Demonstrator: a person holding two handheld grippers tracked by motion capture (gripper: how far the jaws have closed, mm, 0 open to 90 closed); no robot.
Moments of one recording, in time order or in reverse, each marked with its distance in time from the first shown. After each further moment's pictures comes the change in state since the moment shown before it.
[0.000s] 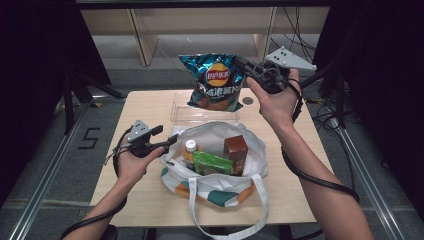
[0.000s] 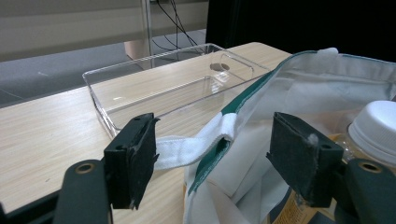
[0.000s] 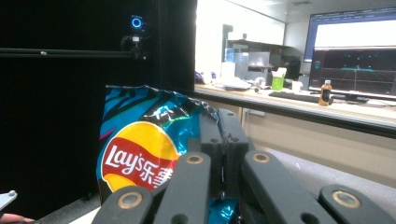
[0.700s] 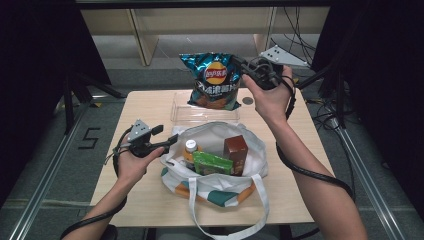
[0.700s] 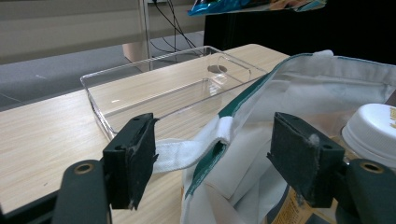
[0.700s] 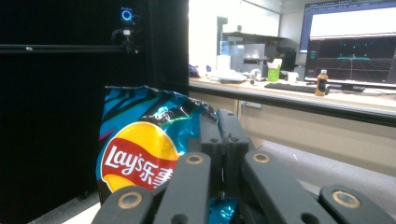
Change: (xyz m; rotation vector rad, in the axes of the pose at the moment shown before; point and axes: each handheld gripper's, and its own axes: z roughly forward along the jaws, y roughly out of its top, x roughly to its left) left arm -0.001 0.002 -0.001 -0.005 -0.005 0.005; right arm -0.008 -0.010 0.021 0.028 -0.019 0.036
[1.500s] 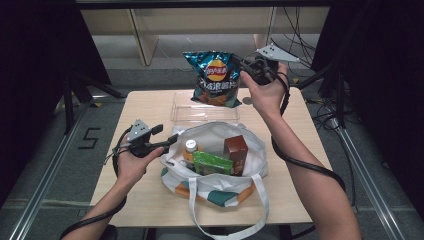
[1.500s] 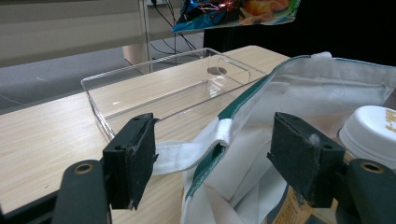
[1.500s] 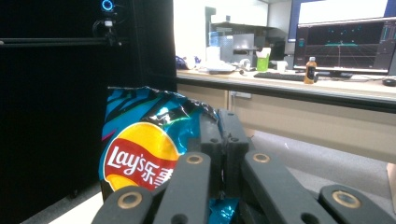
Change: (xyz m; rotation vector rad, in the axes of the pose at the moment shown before) left arm 0.000 0.001 -0.001 -0.001 -0.001 0.014; right arm -0.018 -0.011 0.024 0.027 -0.046 0.012
